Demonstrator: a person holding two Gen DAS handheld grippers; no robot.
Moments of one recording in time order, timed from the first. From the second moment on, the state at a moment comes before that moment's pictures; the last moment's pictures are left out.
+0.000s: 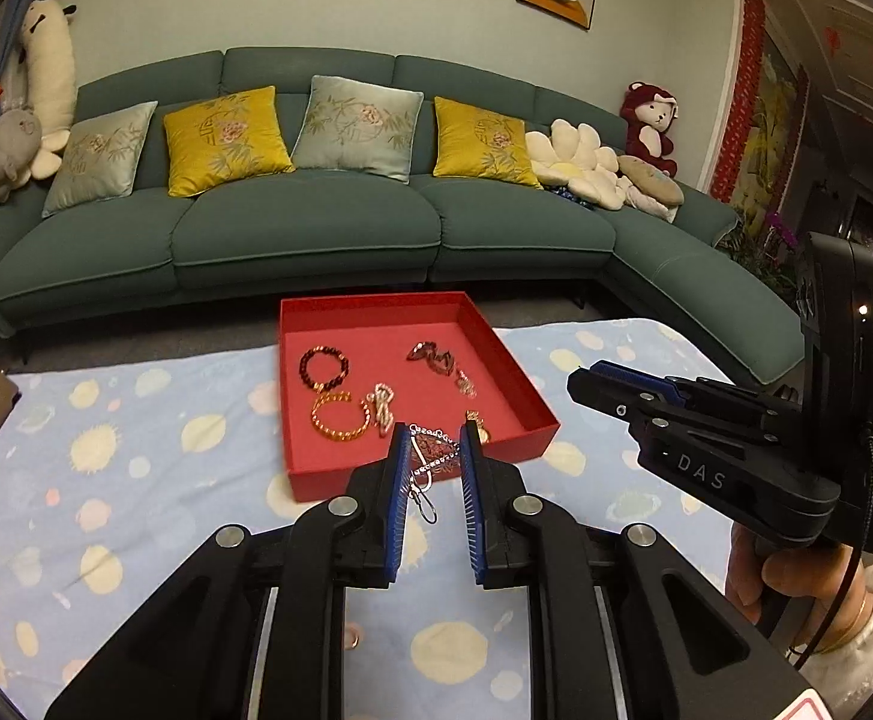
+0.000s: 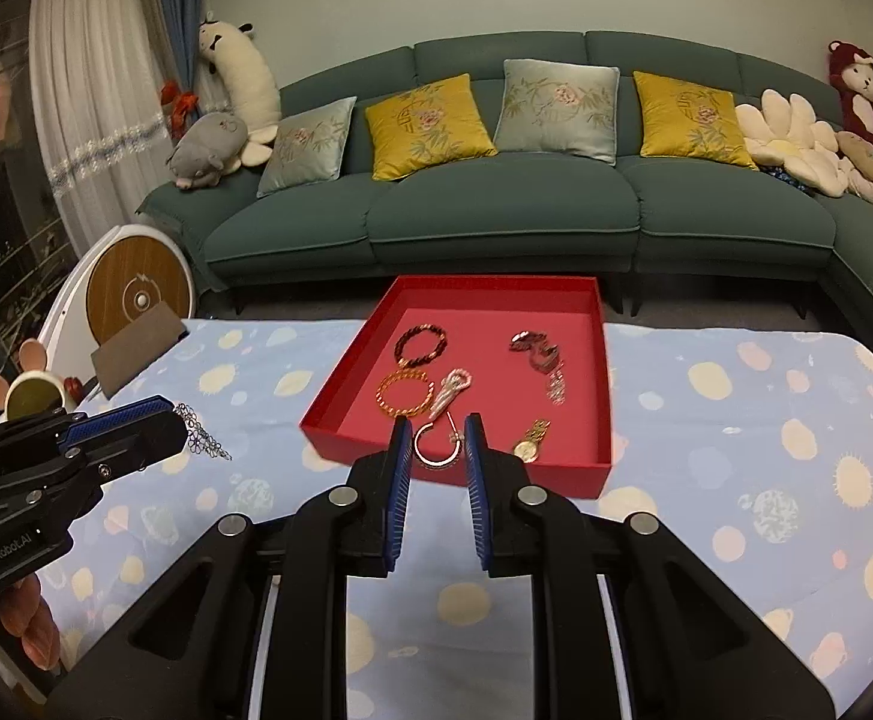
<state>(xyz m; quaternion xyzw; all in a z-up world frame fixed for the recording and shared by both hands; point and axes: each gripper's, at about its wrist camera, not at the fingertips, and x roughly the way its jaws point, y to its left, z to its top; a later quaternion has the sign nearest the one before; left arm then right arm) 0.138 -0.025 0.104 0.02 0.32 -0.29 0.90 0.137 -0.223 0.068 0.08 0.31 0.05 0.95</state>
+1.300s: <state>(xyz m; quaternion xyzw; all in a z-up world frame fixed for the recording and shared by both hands) 0.284 -0.058 0.027 -0.01 0.38 -0.24 0.89 0.262 -0.254 0.009 0.10 0.35 0.02 0.93</state>
